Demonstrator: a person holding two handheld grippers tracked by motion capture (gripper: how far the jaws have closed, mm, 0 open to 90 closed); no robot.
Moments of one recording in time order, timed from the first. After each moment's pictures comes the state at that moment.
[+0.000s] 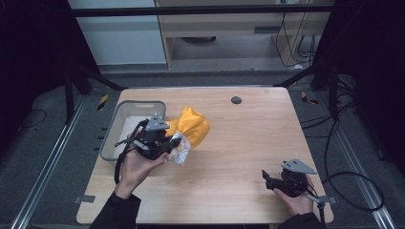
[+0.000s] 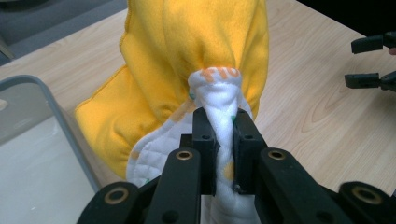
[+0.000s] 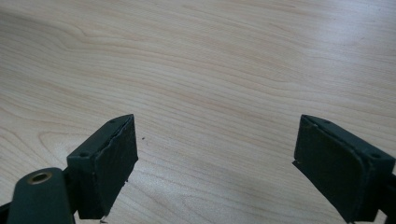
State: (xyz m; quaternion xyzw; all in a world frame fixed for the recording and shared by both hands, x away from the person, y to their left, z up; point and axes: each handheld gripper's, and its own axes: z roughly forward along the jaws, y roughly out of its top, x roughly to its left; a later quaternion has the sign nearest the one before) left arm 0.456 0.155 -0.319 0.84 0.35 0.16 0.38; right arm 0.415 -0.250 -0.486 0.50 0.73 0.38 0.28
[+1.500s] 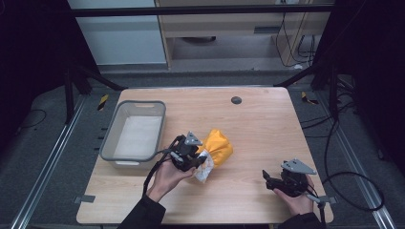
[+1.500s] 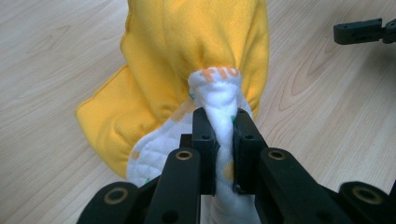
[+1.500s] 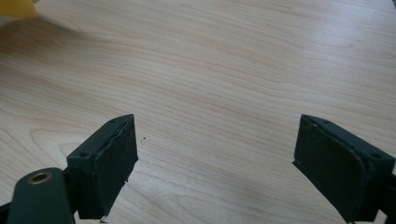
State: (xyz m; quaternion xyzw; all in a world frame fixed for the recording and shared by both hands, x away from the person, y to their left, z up) left arm 0.469 0.090 -0.394 0.88 0.32 0.10 0.34; right arm 0.415 -0.251 -0.487 0.50 0.73 0.37 0.28
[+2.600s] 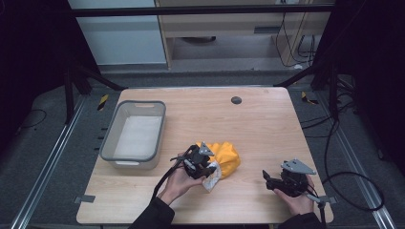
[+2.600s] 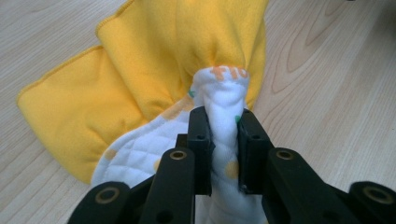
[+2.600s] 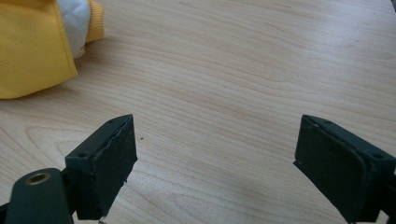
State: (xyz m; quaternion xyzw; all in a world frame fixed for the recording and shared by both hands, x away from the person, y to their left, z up) left arm 0.470 0.063 -0.440 0.90 0.29 0.07 0.32; right arm 0.415 -0.251 -0.488 0.49 0.73 0.37 0.29
